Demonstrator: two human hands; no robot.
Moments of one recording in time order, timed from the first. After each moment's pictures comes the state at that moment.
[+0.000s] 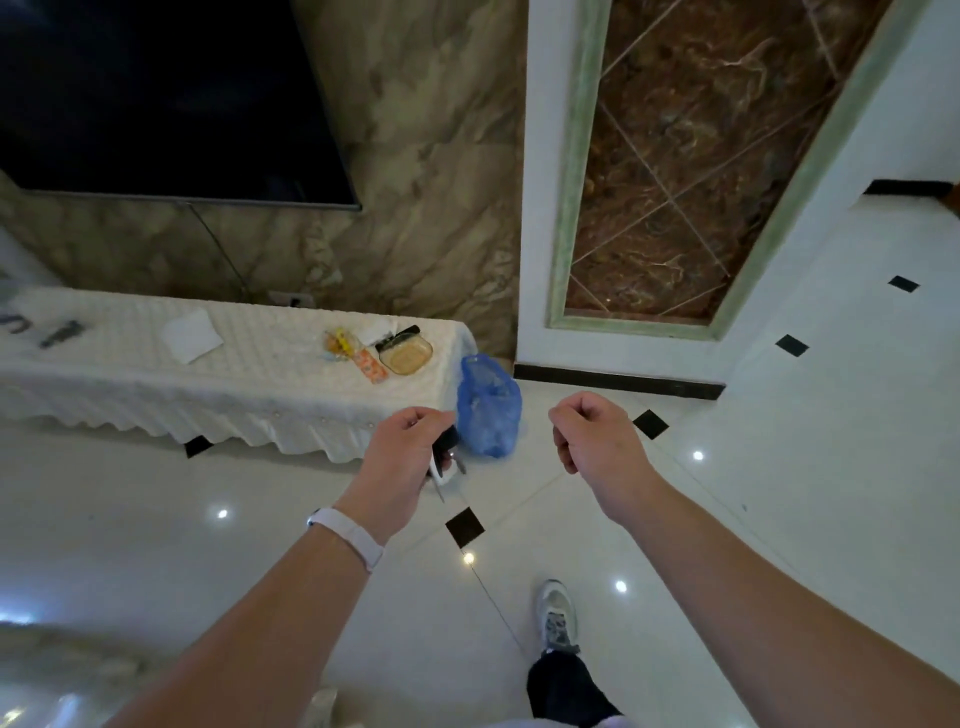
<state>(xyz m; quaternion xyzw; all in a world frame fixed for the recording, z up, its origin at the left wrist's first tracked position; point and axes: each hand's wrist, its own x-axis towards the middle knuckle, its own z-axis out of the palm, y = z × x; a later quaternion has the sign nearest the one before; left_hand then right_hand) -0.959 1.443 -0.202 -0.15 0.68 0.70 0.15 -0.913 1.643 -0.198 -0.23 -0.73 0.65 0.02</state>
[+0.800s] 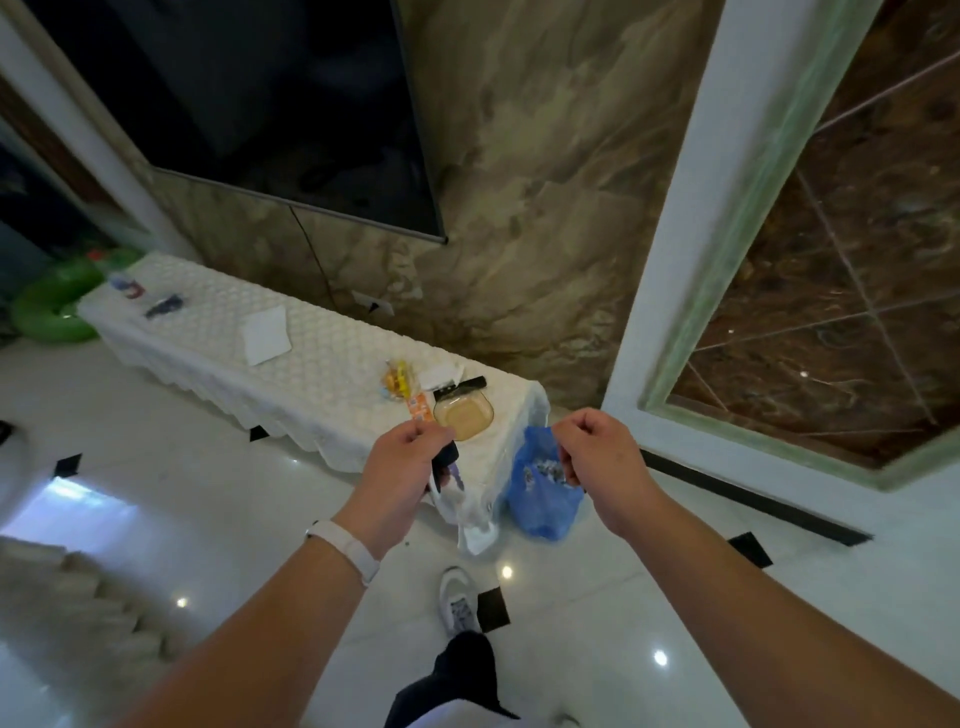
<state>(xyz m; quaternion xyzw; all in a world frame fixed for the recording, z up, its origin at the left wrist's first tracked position) -1.225 1.464 -0.204 -0.25 0.69 0.68 0.07 -1.250 1.675 -0.224 -0.15 -0.77 0.61 -0.12</state>
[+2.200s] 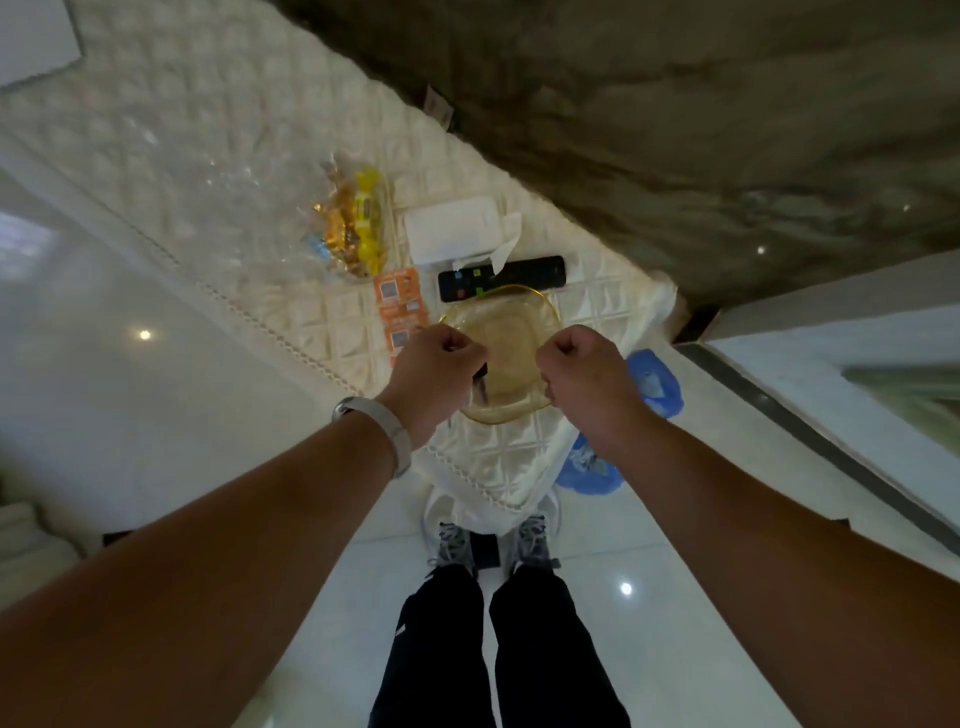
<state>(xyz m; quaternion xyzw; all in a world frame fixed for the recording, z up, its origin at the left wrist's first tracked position) -1.575 1.349 -0.643 -0.38 0.74 0.51 0.23 -1.602 1.507 -0.644 -0.18 -0.80 0.48 -0.31</state>
